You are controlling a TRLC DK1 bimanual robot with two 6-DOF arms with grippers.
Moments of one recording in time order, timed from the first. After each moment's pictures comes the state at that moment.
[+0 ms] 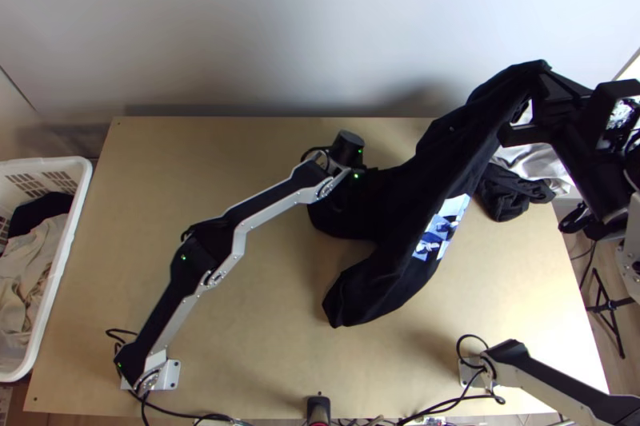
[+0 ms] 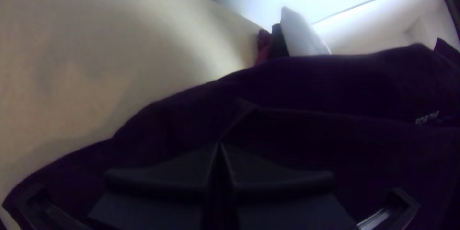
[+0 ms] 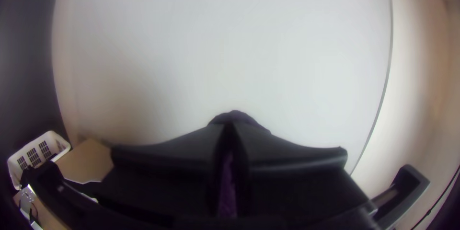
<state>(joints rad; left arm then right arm) -0.74 2.41 2.11 -0.29 0.31 -0.80 0.38 1.10 1.67 -0.55 0.23 -0.05</state>
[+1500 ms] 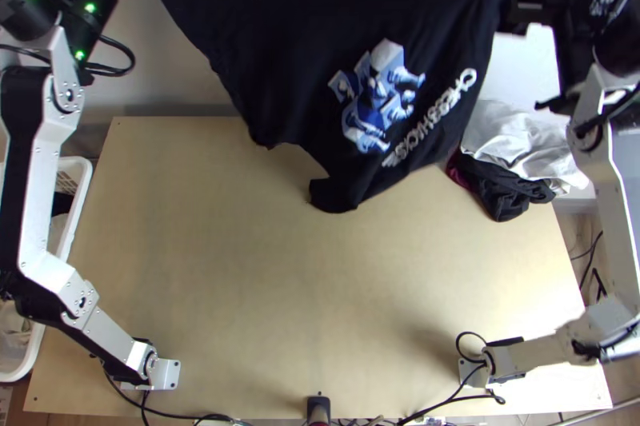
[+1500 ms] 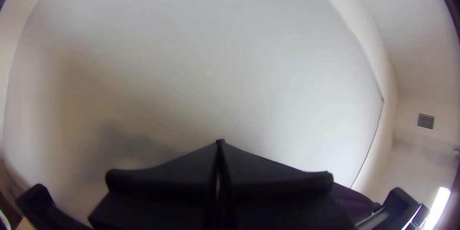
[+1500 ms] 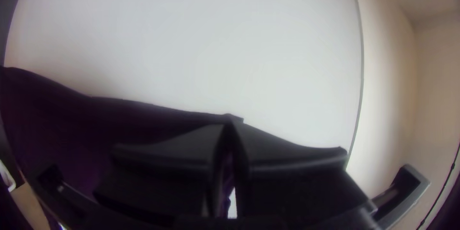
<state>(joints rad) -0.05 1.75 2.28 -0.23 0.06 -0.52 0.15 1.56 2.02 -0.18 0.30 -0.15</state>
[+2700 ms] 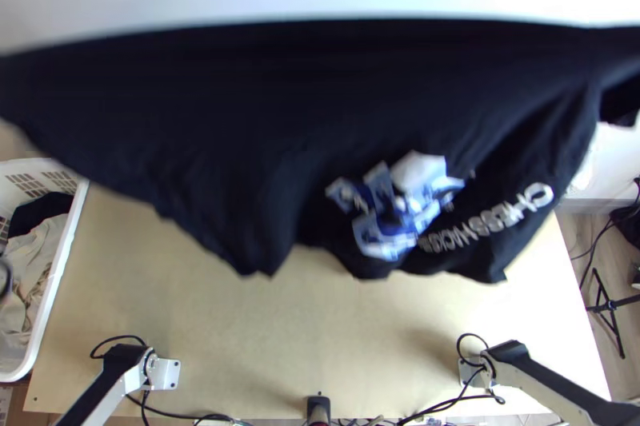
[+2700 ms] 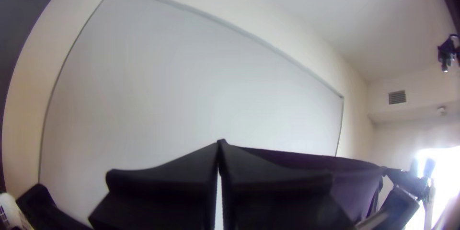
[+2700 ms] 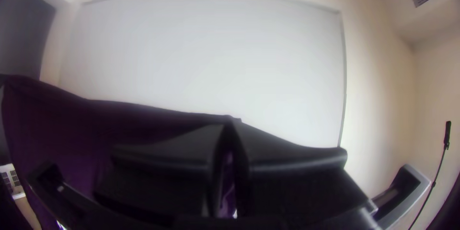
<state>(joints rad) -0.03 0.82 1.75 -0.44 0.03 -0.37 0.32 1.07 2.13 -0.69 0.33 -0.19</state>
